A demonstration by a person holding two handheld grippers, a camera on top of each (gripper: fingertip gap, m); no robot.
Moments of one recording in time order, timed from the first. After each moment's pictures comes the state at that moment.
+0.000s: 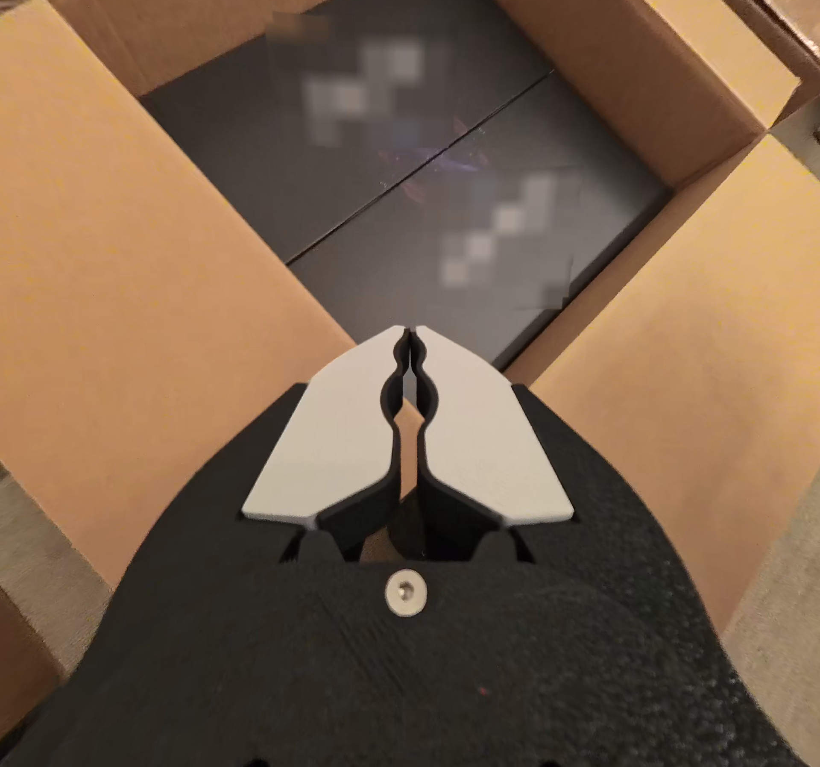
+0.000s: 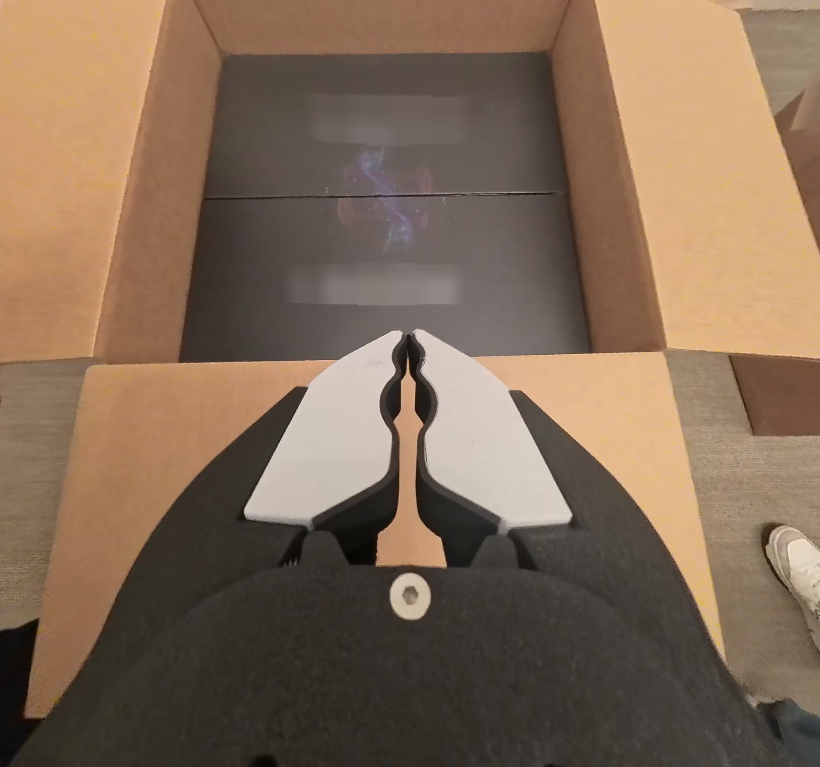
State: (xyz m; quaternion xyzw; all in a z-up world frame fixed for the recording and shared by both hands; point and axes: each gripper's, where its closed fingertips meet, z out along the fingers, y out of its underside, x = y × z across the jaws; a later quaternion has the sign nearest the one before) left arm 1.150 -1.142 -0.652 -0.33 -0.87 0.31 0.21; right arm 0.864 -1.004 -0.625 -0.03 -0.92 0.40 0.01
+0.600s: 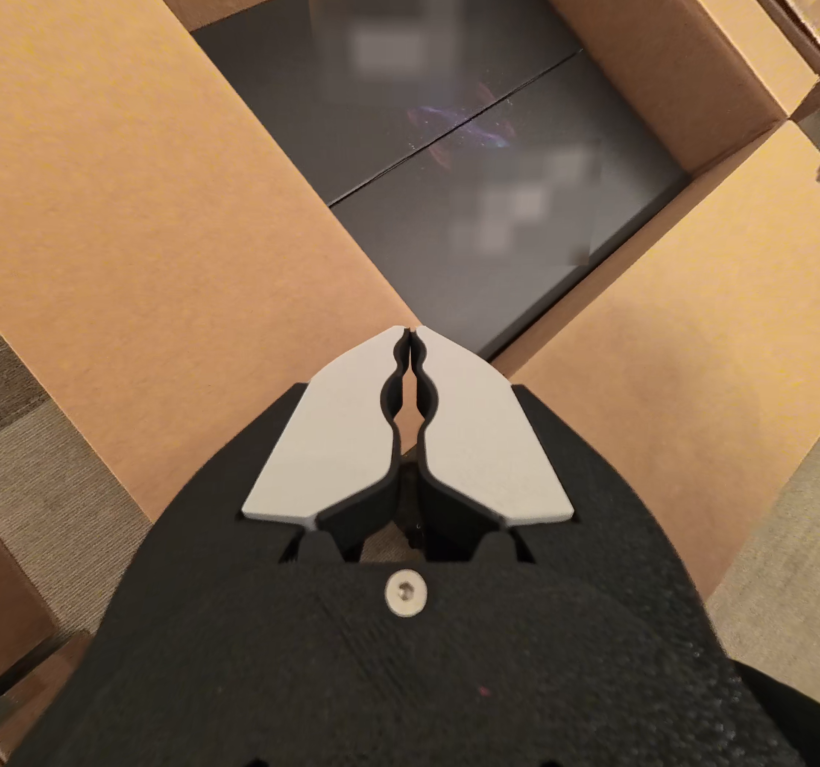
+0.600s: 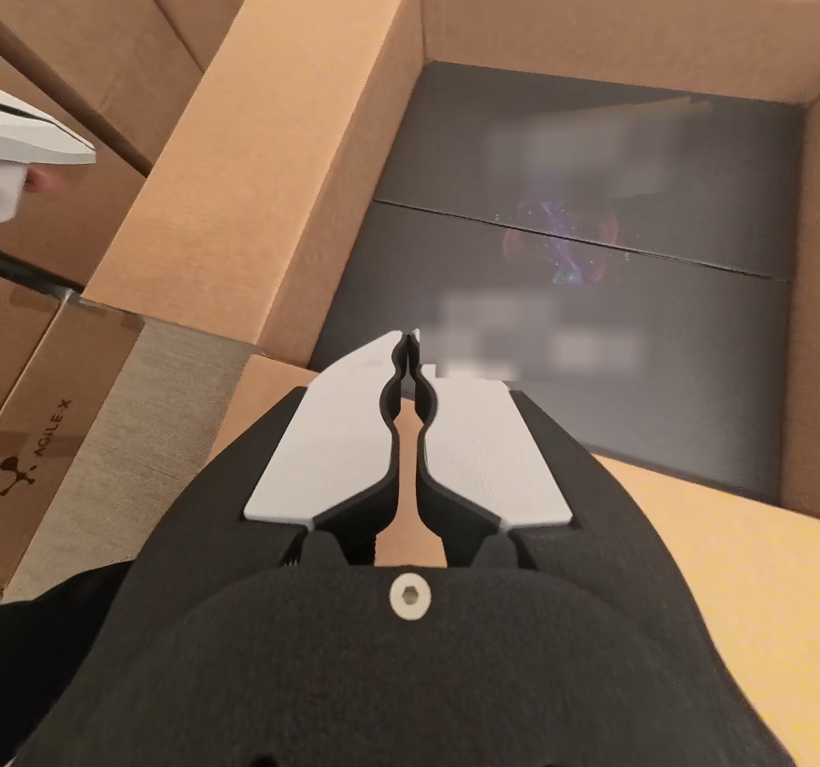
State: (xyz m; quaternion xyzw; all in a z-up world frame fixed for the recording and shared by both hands) left arm 1.204 -1.126 -0.656 -0.30 -0.88 0.30 0.21; right arm 0.988 -1.050 -0.636 0.10 -0.90 0.40 -0.10
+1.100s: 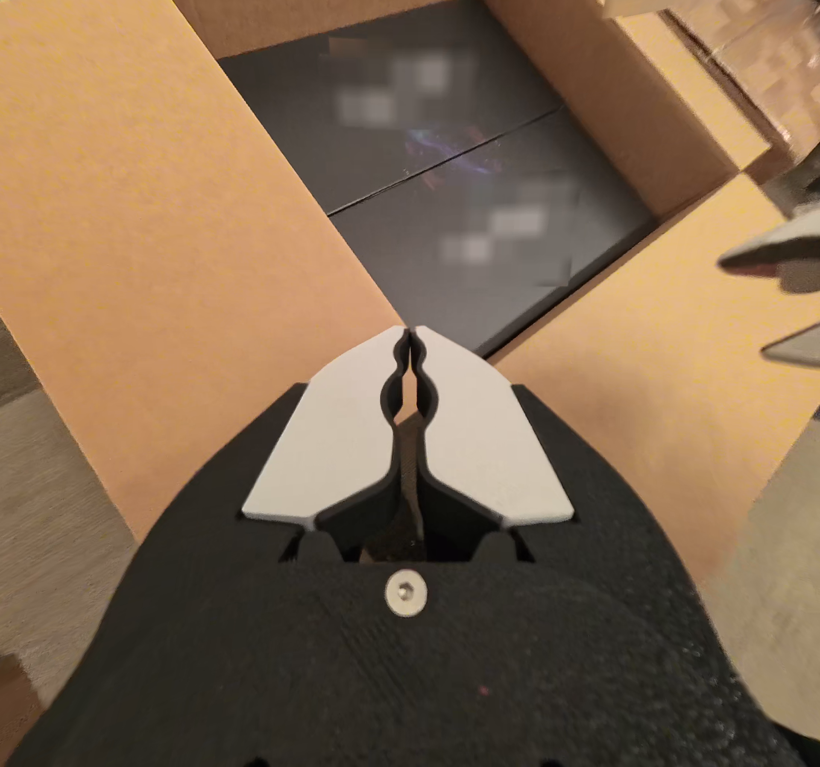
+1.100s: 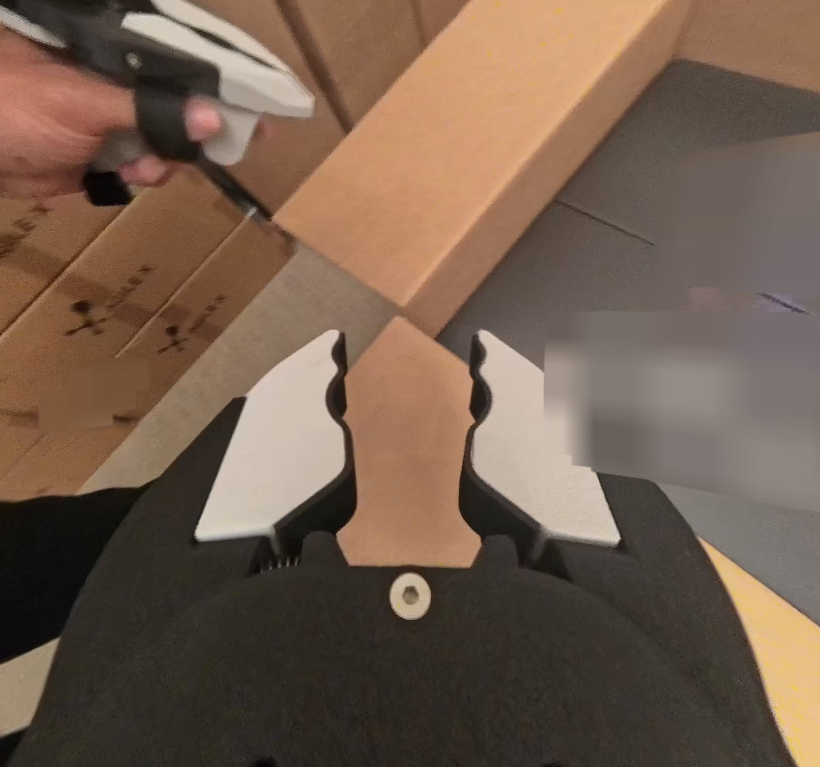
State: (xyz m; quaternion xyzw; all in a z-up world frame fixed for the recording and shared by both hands) left arm 1.210 -1.095 -0.647 -0.26 -0.87 0.35 0.23; right arm 1.066 -1.008 -0.636 0.26 -0.86 0.36 -0.25
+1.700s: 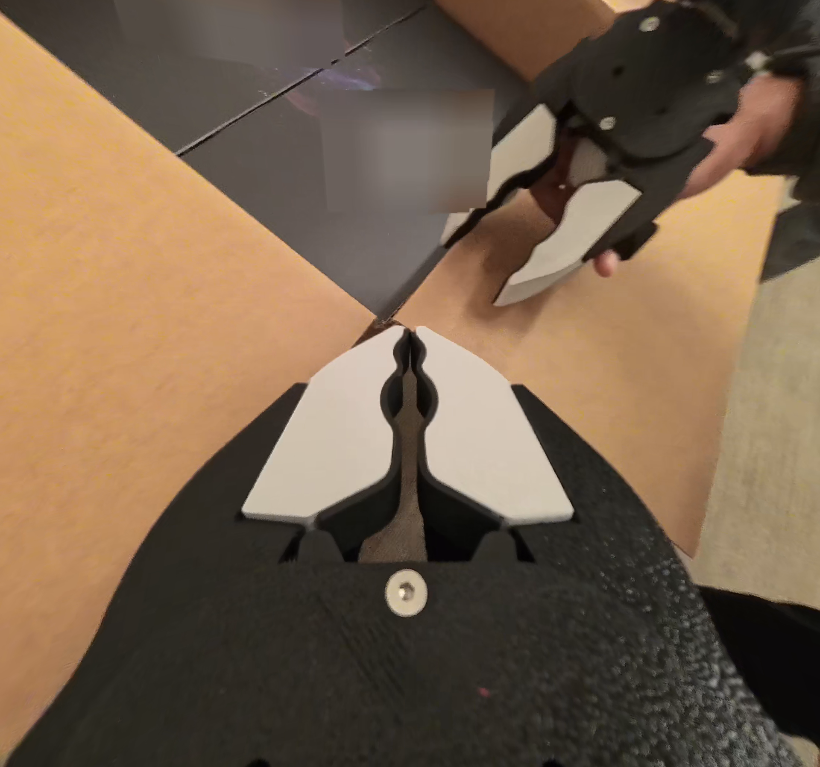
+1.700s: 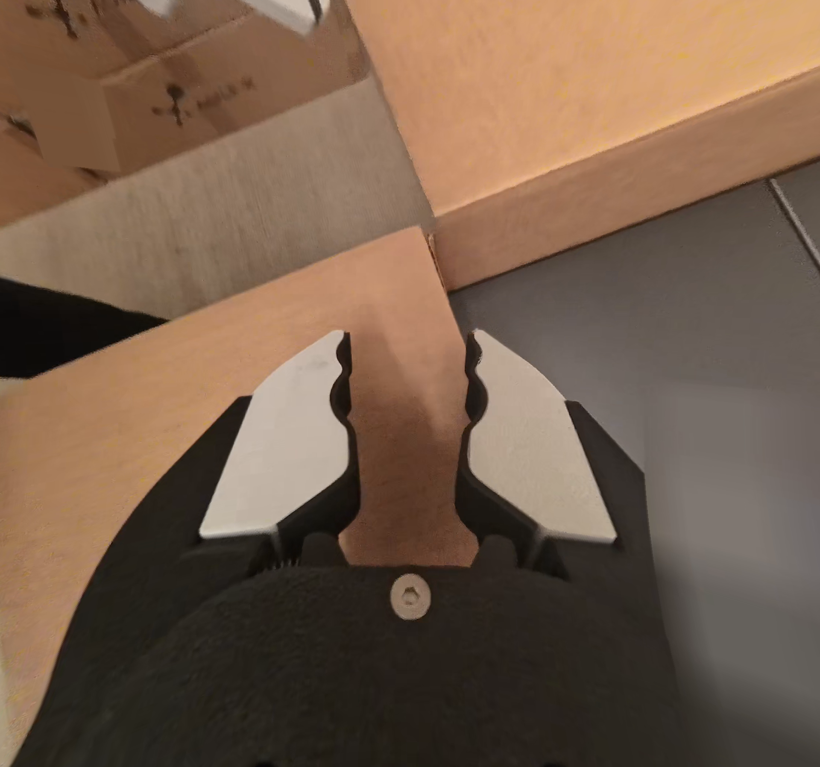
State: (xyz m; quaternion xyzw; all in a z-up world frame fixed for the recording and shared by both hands) left arm 1.183 -1.033 -0.725 -0.38 -0.81 0.31 0.32; right arm 1.103 -1.021 -0.780 0.51 -0.78 0.26 -0.25
